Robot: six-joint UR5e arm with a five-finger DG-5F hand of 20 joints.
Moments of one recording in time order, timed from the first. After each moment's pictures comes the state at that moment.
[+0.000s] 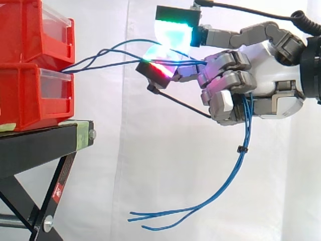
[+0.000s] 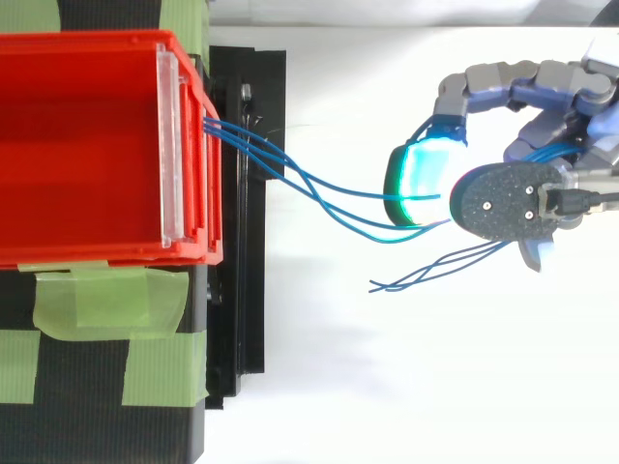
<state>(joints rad) 0.33 -1.82 -1.85 -2.63 -0.79 0.17</state>
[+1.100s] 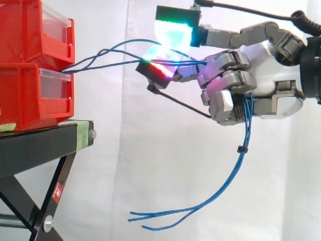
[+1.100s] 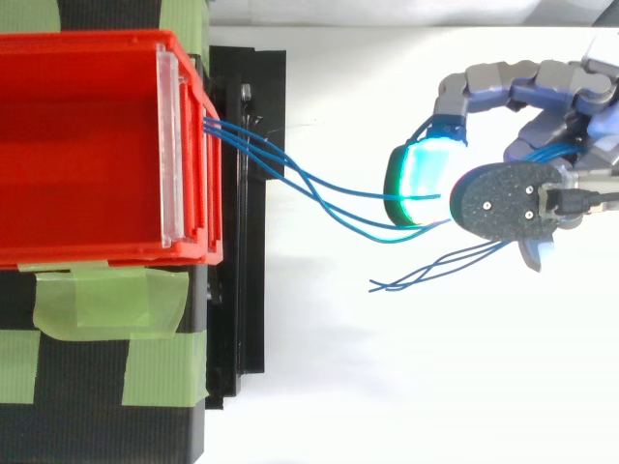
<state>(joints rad) 0.33 -1.82 -1.85 -2.63 -0.79 0.17</state>
